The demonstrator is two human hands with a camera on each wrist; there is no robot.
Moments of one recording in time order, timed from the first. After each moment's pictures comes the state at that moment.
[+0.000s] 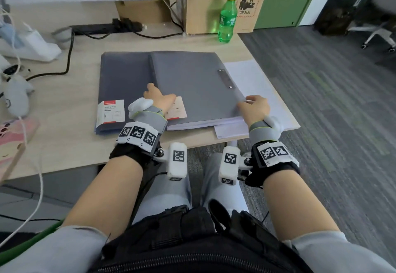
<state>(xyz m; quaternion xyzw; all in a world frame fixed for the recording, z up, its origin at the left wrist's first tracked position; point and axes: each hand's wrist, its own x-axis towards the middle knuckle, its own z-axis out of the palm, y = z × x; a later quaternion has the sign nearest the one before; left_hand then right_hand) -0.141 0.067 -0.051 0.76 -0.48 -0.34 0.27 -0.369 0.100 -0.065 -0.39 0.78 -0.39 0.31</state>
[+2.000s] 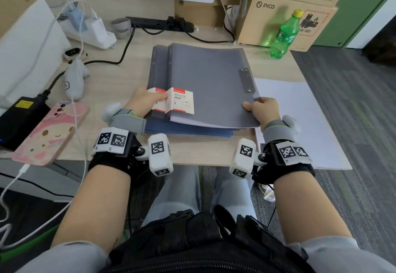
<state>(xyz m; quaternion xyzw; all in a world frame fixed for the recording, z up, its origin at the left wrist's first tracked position) 0.007 0.072 -0.048 0.69 -0.39 -0.46 0.40 -0.282 0.032 -0.057 -0.44 0.73 -0.35 0.40</state>
